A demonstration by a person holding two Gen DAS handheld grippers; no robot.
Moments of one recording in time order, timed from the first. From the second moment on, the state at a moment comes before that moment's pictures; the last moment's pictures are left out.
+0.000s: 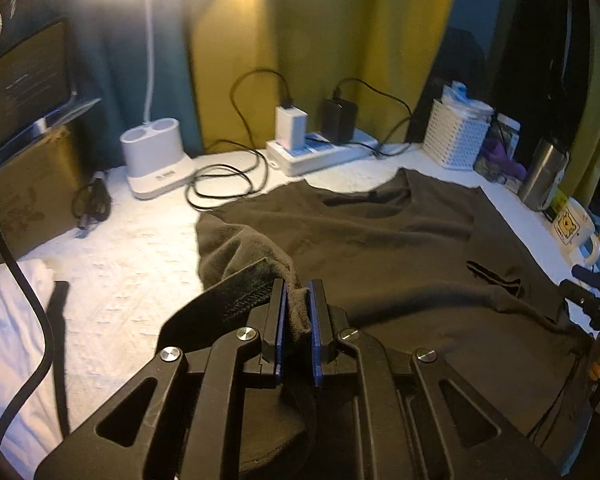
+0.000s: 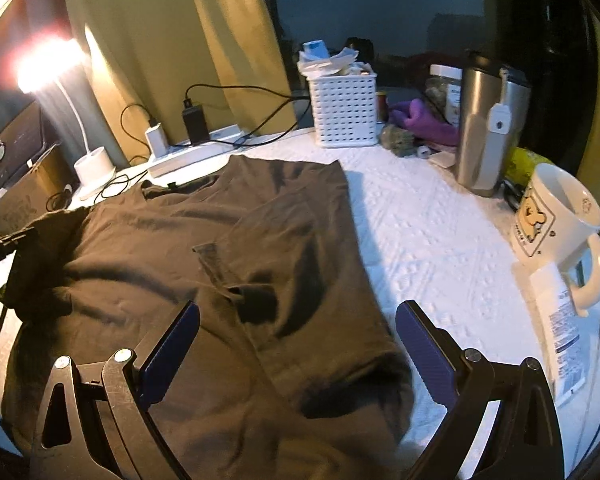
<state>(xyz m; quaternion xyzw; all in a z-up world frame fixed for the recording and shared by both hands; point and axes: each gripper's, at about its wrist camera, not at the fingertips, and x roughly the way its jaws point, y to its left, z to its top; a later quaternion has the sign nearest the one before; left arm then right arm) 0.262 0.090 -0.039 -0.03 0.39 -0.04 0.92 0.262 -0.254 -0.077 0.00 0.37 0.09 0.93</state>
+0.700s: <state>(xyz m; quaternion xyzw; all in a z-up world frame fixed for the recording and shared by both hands) 0.269 0.042 -0.059 -0.09 0.44 -0.12 0.88 0.261 -0.275 -0.079 0.00 0.37 0.08 0.93</state>
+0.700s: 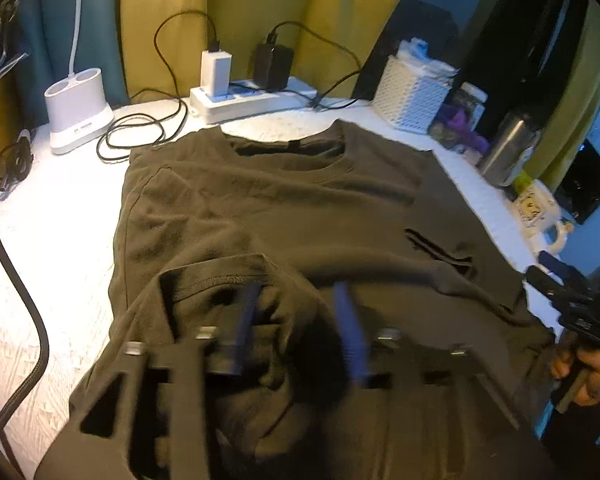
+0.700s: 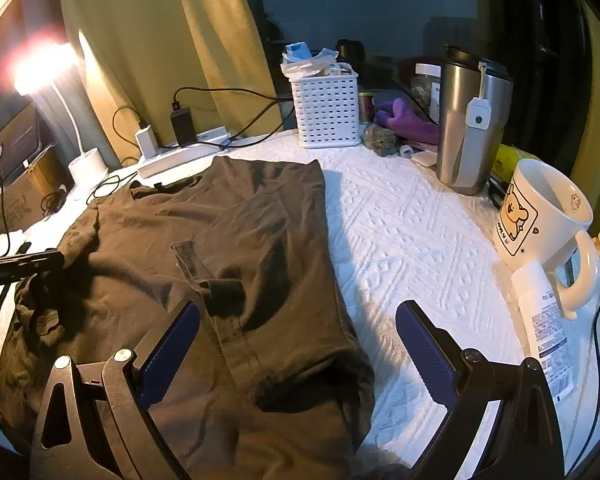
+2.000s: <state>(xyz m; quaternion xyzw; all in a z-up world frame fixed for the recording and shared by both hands) 0.241 0.066 -0.082 0.04 0.43 -0.09 0.90 0.248 -0.255 -0.085 -0.01 0.37 0.08 0.92</state>
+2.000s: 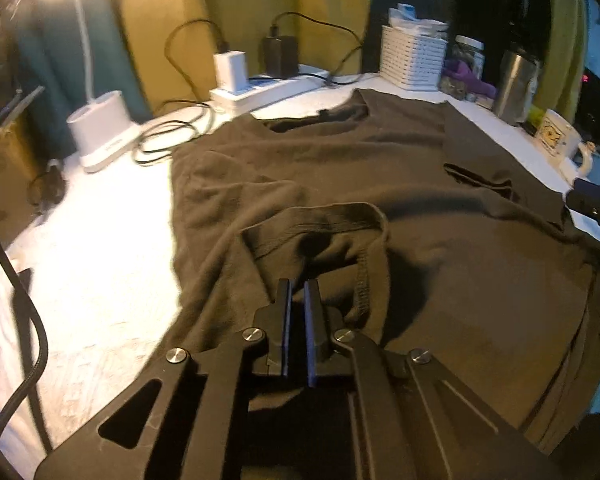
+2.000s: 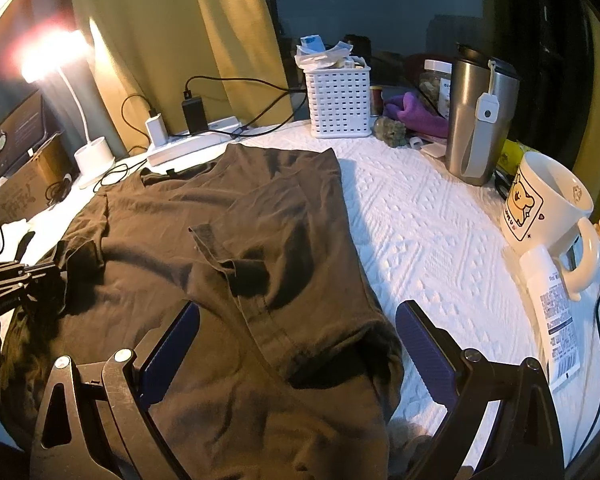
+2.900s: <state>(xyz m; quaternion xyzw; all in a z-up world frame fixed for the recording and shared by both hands) 0.242 0.068 -0.092 0.10 0.43 -0.04 0.90 0.238 -0.262 -0.088 0.00 0.37 0.09 0.92</state>
